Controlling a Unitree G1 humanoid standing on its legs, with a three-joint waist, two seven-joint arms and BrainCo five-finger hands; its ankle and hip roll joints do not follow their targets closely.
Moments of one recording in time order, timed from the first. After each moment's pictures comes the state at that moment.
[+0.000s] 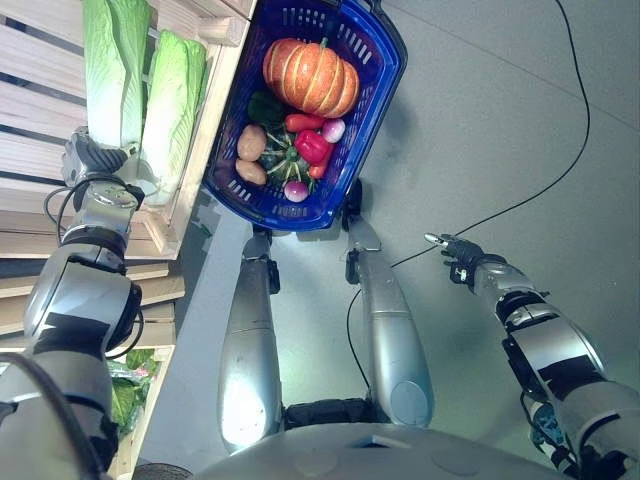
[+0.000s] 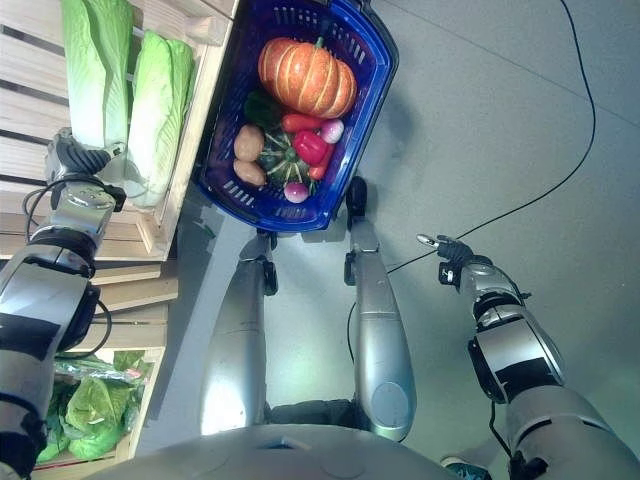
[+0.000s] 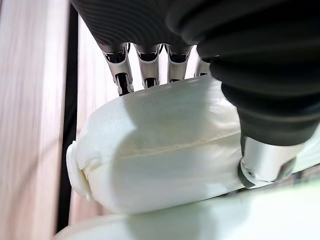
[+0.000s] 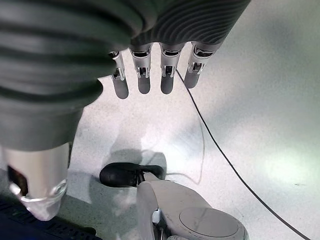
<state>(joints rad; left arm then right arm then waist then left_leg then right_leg) -0.93 0.69 -0.34 1.35 -0.33 -0.14 0.43 -0.66 -0.45 0.31 1.31 0.54 0.10 0.09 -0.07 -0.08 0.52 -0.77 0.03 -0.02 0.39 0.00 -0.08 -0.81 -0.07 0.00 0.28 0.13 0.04</state>
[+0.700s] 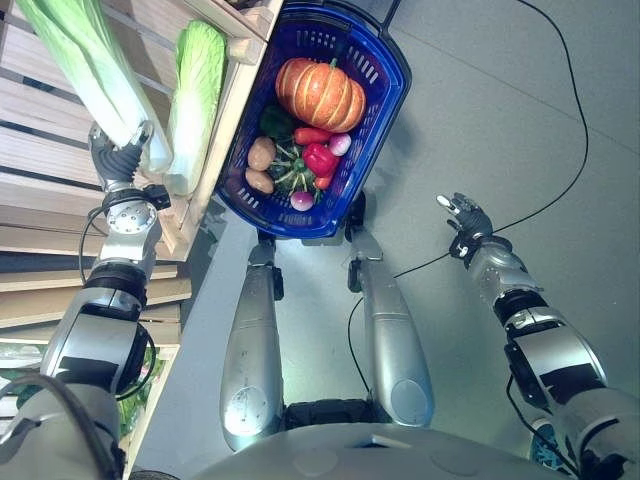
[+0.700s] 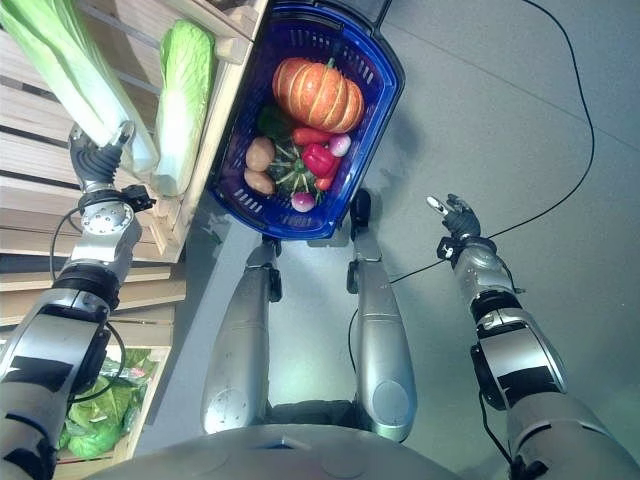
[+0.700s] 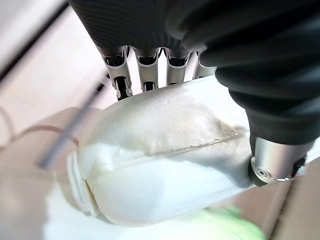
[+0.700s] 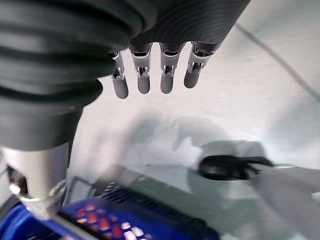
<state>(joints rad) -0.69 0.63 -0.22 0.89 -0.41 -0.36 0.50 -0.62 -0.45 0.23 1.07 0.69 -0.13 -0.02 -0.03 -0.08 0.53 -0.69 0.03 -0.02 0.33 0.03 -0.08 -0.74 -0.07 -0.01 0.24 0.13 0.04</state>
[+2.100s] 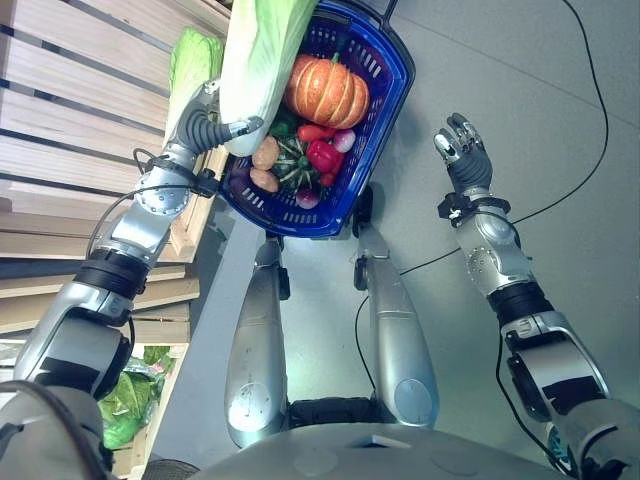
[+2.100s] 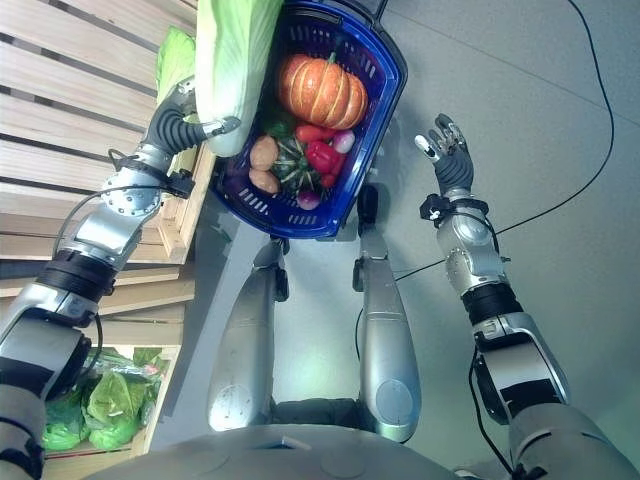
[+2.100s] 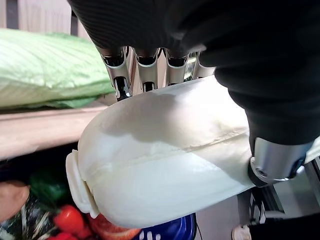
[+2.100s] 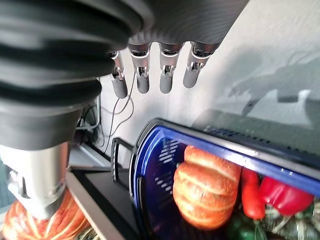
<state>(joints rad) -0.69 0.74 -0.43 0.44 -0.19 -0.26 0.10 -0.54 -0.45 0.21 0.50 0.73 -0.22 -0.07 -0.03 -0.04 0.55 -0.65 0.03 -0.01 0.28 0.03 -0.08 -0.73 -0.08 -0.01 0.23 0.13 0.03</state>
